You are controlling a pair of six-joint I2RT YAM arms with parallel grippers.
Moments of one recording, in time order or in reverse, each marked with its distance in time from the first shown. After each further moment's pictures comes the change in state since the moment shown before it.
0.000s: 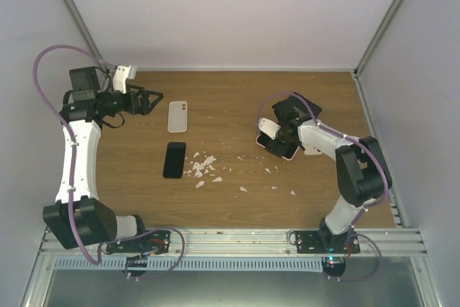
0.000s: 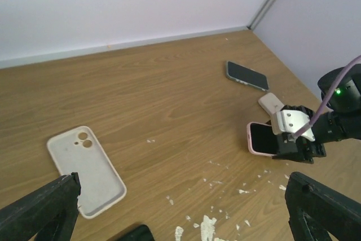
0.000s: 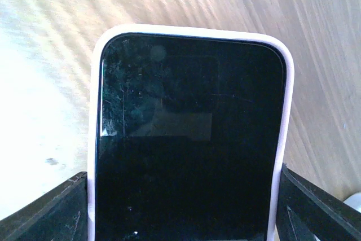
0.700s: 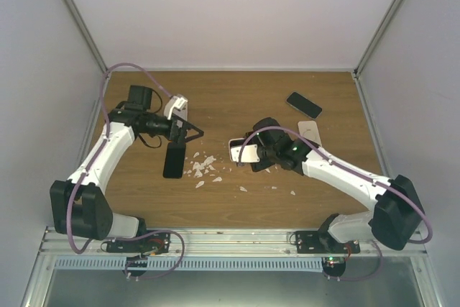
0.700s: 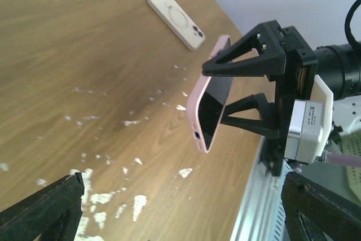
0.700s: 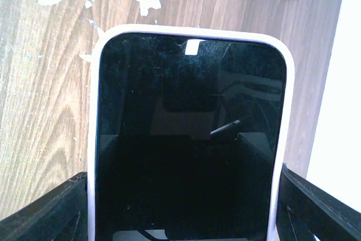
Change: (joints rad) left arm -0.332 0.070 -0.214 -0.023 0.119 0.010; right arm 0.388 -0.397 -0.141 0.076 0.053 -0.457
